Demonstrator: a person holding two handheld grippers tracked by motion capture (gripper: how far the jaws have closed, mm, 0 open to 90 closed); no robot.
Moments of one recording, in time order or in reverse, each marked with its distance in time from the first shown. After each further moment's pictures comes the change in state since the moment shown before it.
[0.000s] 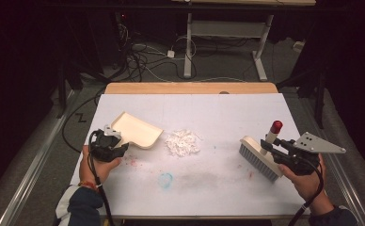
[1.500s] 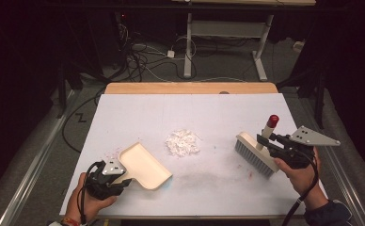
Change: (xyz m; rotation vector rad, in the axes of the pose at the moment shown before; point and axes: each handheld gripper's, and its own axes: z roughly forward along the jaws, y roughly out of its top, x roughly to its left) left arm -0.049 -0.056 -0.031 0.107 -0.156 0.192; right arm -0.003 0.010 0.015 -0.017 0.018 0.032
